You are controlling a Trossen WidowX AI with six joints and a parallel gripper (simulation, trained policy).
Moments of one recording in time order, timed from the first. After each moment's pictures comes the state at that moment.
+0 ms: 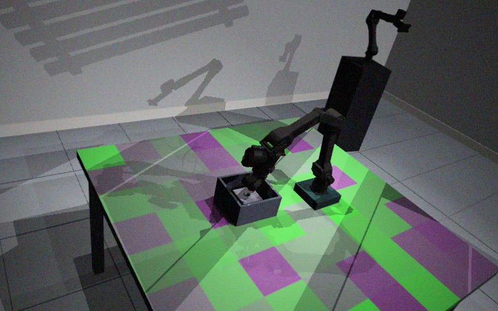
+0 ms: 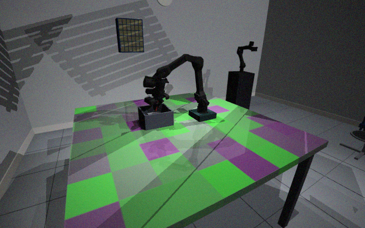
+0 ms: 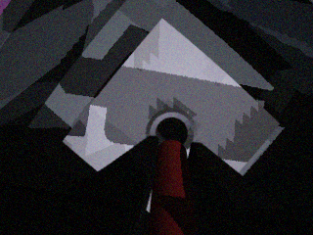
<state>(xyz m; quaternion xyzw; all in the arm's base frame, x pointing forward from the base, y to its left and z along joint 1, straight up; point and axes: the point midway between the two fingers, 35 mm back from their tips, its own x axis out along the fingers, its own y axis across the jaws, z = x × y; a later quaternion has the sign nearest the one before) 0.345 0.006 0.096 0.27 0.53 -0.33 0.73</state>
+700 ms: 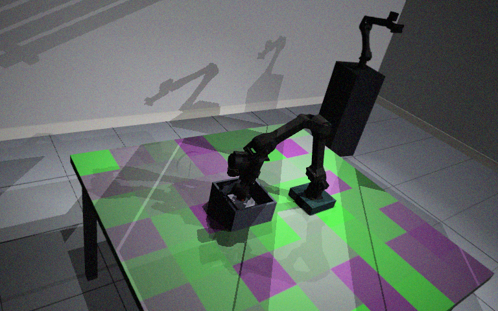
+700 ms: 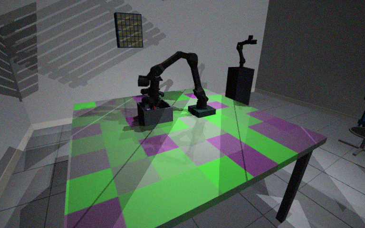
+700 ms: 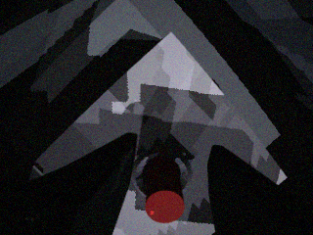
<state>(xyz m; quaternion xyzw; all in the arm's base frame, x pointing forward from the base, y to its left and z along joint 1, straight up) 0.359 -0.011 0.071 0.23 0.59 -0.28 0.72</state>
